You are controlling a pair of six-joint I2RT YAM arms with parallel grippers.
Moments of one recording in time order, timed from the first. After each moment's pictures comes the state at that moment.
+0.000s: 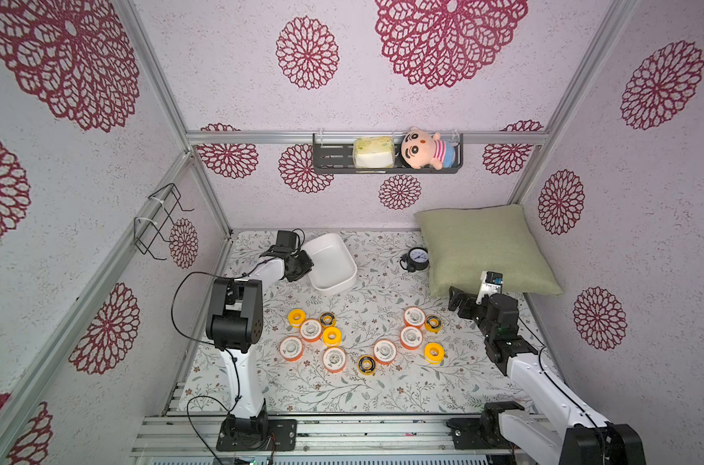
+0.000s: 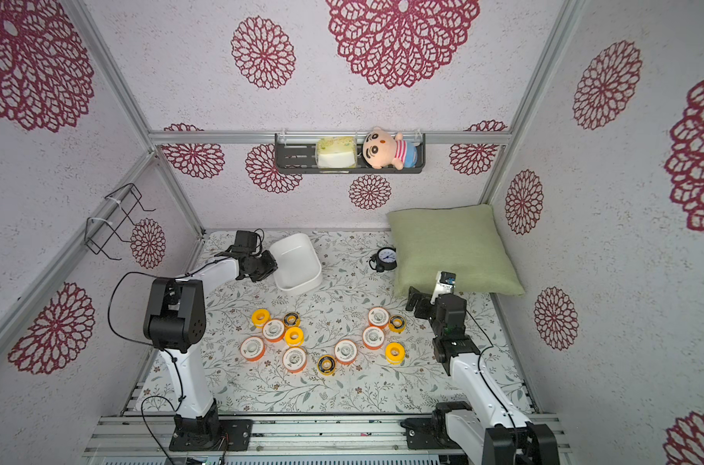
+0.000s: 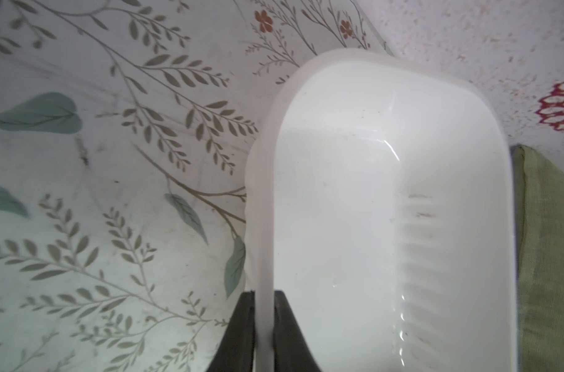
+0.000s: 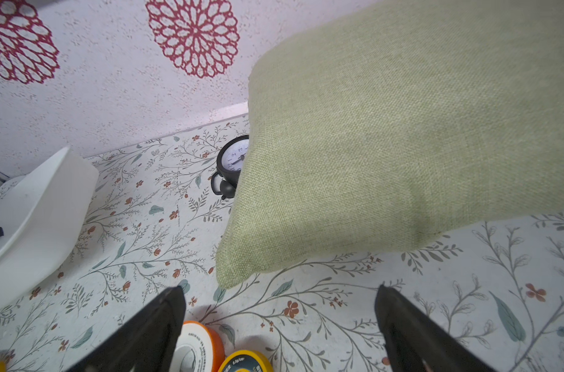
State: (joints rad) left arm -0.14 2.06 1.48 -0.35 0.20 -0.69; right arm 0.11 0.99 0.44 0.17 0.01 0.29
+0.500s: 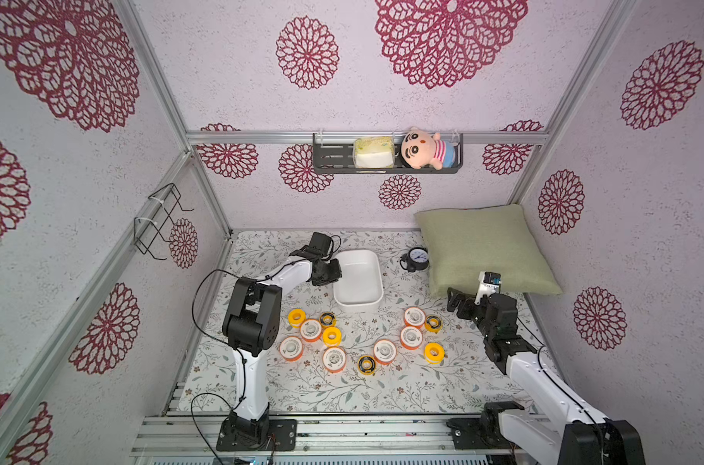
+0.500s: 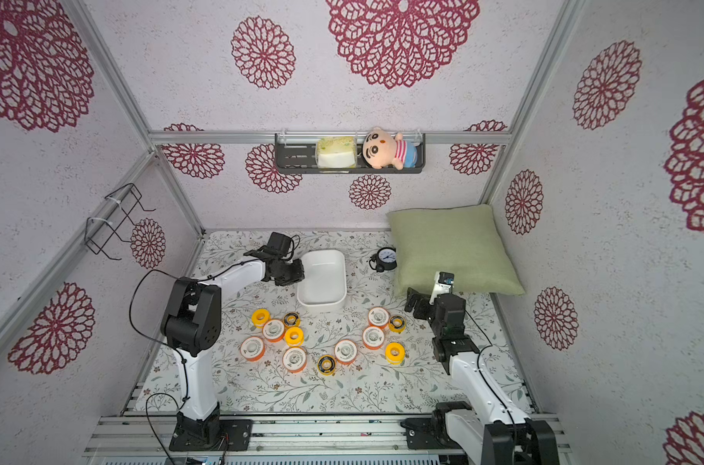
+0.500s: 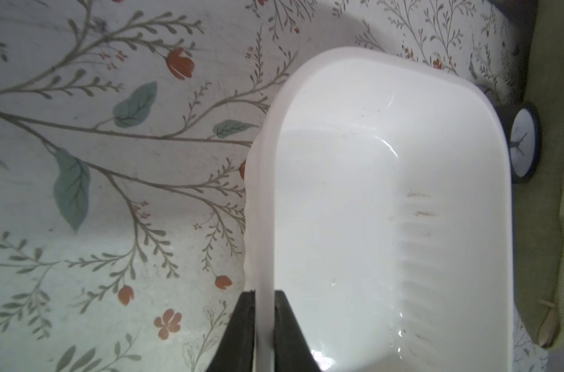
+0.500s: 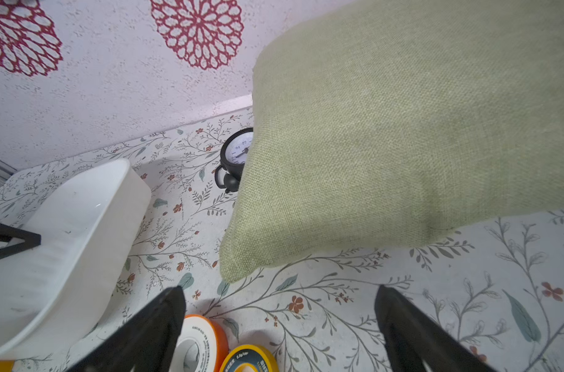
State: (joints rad) left arm -0.35 2.07 1.53 -0.50 0.16 -0.55; right arm 0.11 1.00 0.44 0.17 -0.01 0.29
